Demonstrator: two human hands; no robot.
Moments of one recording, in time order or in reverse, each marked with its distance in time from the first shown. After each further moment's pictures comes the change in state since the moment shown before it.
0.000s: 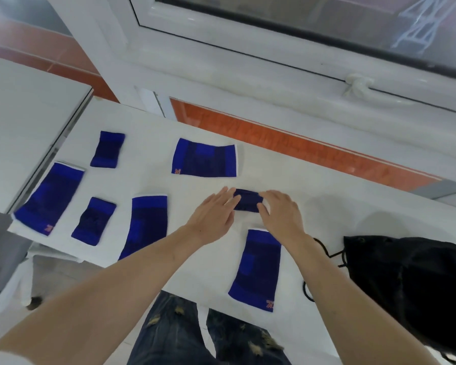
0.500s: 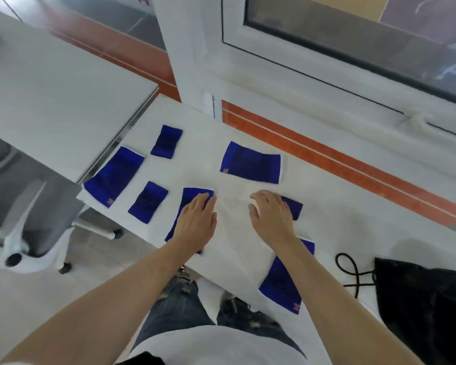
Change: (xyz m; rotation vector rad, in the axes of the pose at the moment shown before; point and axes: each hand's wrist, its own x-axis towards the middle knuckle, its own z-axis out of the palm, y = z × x) left_hand -0.125 -0.072 -0.037 0.021 0.143 -0.453; right_hand -0.015 -0.139 0.015 -0.045 0.058 -0.229
